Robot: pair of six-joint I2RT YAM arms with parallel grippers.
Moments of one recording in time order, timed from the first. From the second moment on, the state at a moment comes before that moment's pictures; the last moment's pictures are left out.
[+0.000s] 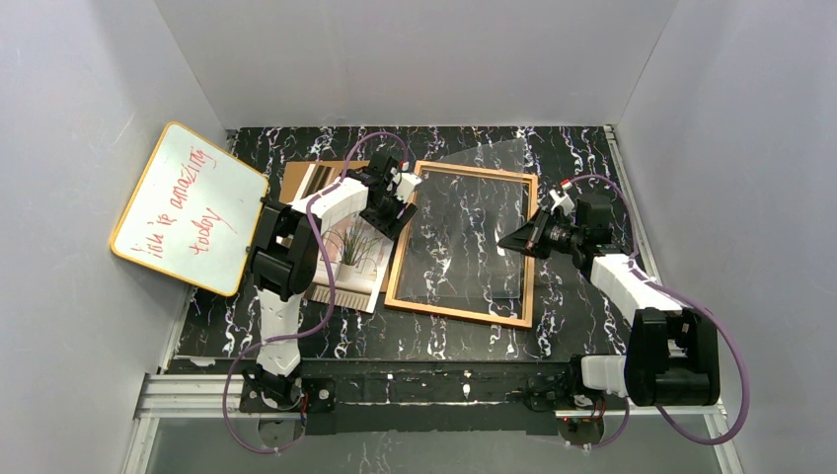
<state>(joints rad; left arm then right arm) -0.46 2.07 1.53 -0.63 0.13 0.27 0.06 1.27 0.64 0.00 -0.83 0.68</state>
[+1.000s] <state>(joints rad) -0.46 2.07 1.53 -0.63 0.12 0.27 0.05 1.32 0.65 -0.03 -0.81 0.67</state>
